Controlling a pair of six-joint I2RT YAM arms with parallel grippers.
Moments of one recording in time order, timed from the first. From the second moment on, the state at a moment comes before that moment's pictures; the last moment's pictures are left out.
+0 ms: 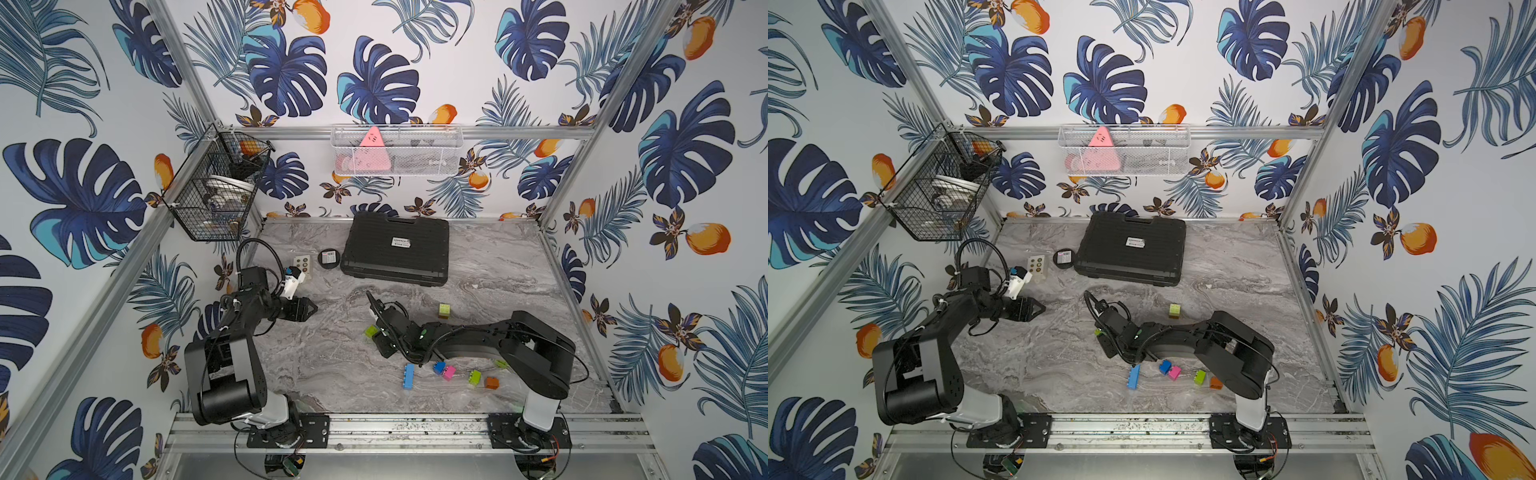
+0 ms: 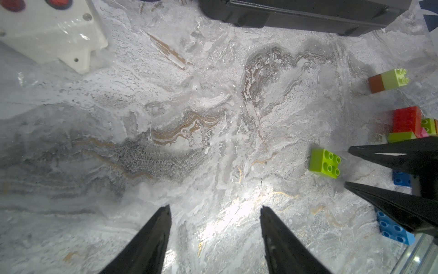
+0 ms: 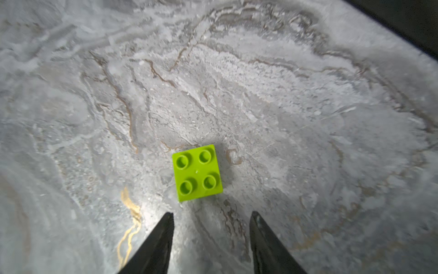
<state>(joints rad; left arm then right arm) 0.37 1.47 0.86 -0.61 0.62 0.44 1.07 1.82 1.02 -0.06 0.21 0.33</state>
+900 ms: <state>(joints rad) 0.37 1.41 0.83 -0.60 0.62 0.42 0.81 1.55 1.04 -0.86 0.22 1.15</state>
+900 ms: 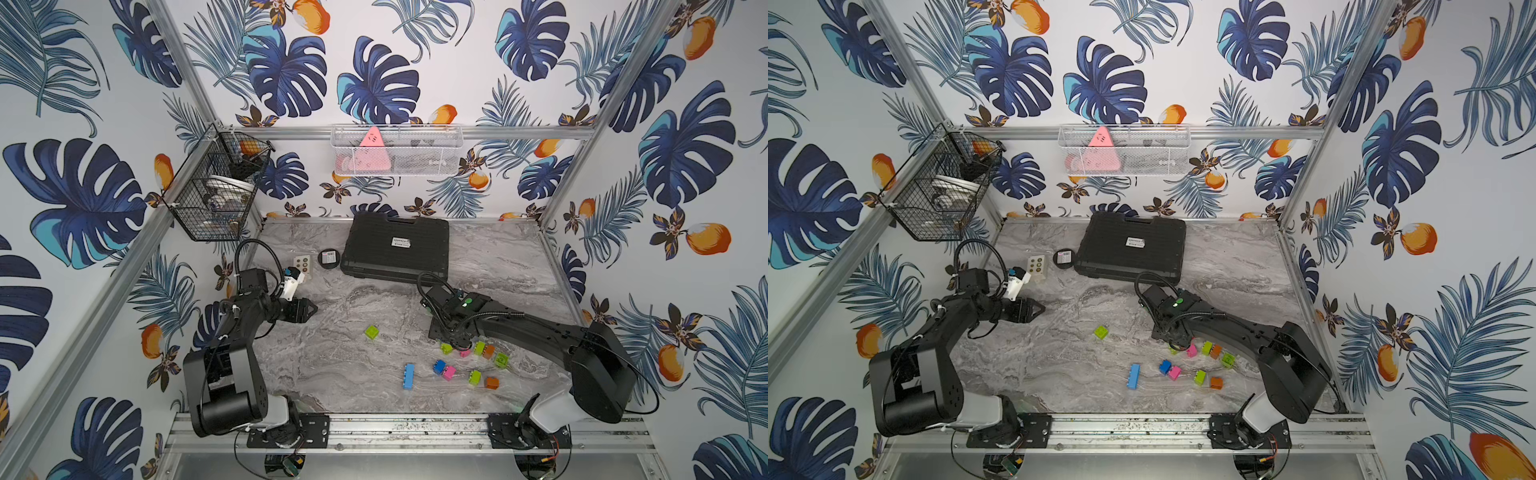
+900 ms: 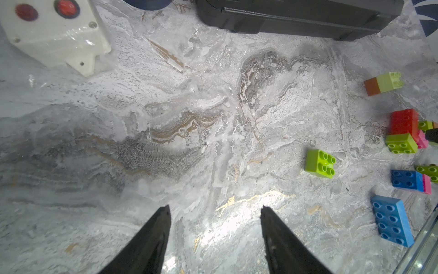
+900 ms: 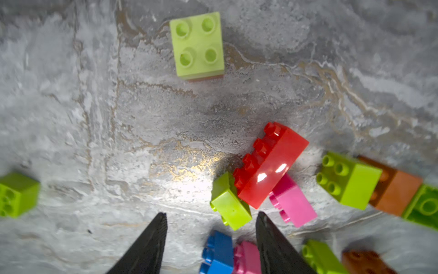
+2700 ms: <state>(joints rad) 0.19 1.29 0.91 -0.66 0.94 0.60 0.86 1.78 1.30 -0.58 -0.08 1.33</state>
